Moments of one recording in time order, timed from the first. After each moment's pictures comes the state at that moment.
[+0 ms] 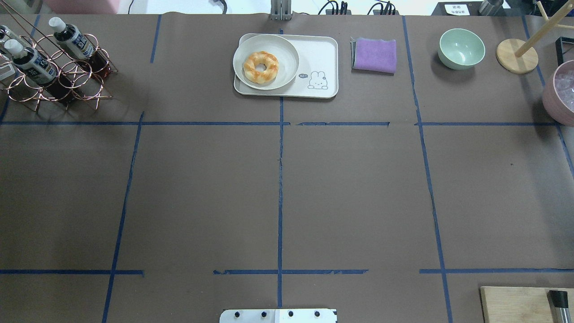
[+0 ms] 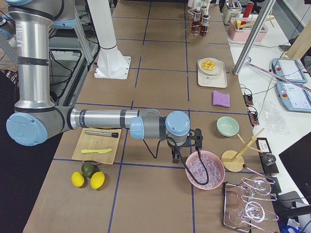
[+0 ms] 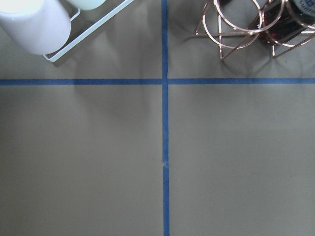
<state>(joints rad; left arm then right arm) -1.58 -1.50 -1.76 -1.58 -2.41 -0.05 1.61 -1.62 1.66 -1.54 2.49 0.03</state>
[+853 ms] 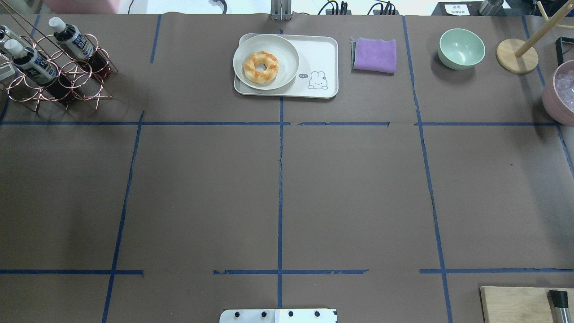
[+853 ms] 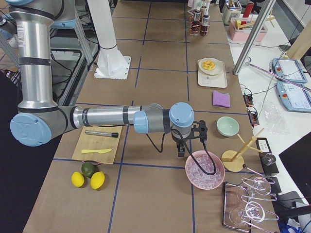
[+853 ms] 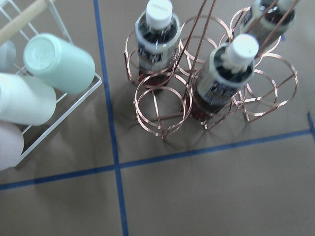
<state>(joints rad) -1.53 -1.55 -1.75 -1.99 -2.40 -0.33 1.60 -1.58 1.69 -1.54 2.49 0.03</state>
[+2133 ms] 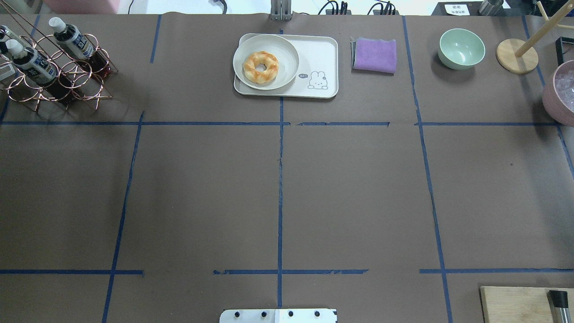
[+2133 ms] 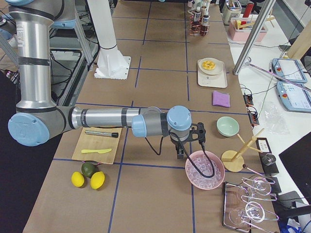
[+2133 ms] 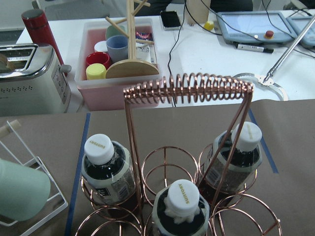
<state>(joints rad) -1.18 -1.58 -1.66 -2.58 -1.74 -0.83 1.60 -1.60 1.67 -1.48 2.49 0.04</state>
